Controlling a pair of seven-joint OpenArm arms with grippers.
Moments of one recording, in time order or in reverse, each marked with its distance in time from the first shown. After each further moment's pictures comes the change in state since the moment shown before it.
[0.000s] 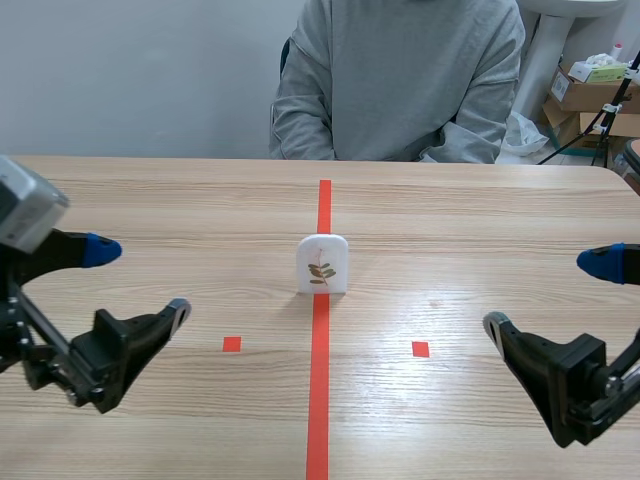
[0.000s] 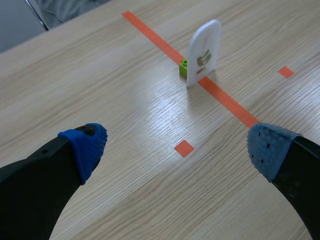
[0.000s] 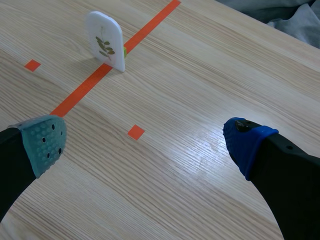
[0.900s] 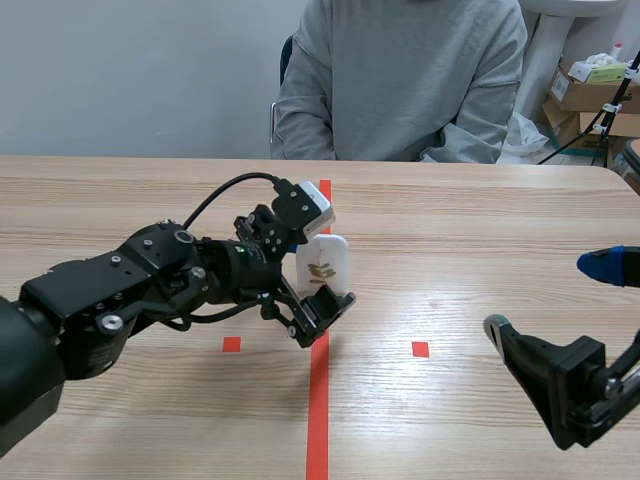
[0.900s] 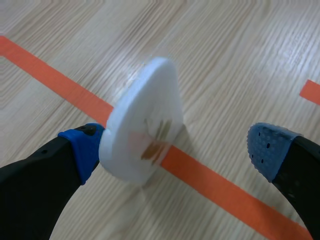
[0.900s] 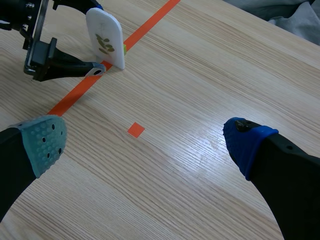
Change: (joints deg) left arm -47.9 22.7 33.5 -55.2 17.6 0.9 -8.0; right arm 0.0 0.0 0.0 0.0 0.0 0.0 -0.3
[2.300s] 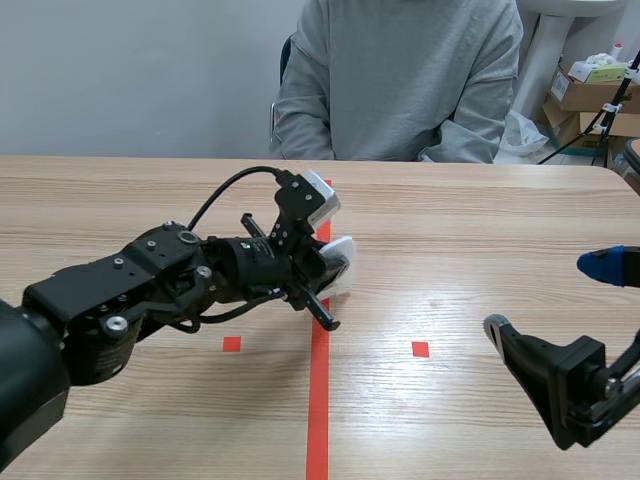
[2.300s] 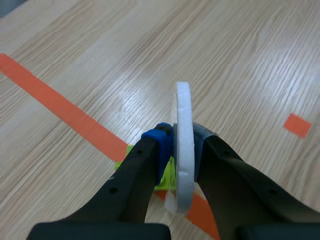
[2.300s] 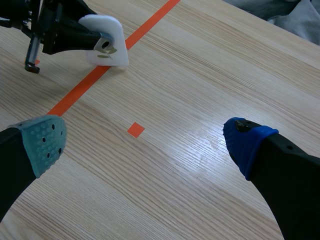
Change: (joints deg) left arm 2.7 -0.7 -0.8 4.7 -4.6 0.0 -2.2; right arm 0.0 0.0 0.0 0.0 0.0 0.0 0.0
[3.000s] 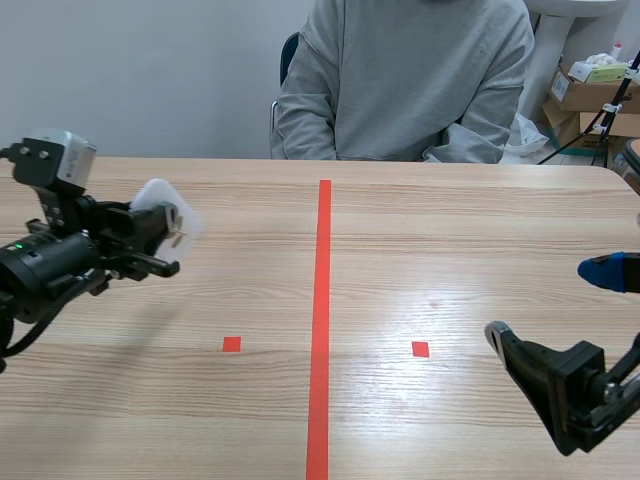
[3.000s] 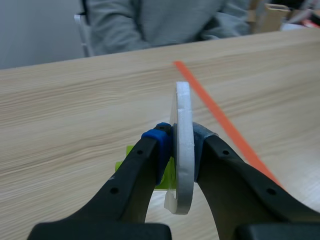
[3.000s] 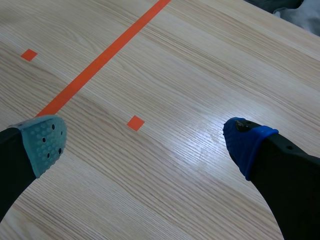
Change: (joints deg) left arm 24.5 -7.8 -36.0 26.3 -12.4 1.3 1.5; right arm 0.0 0.0 0.0 0.0 0.0 0.0 -1.7
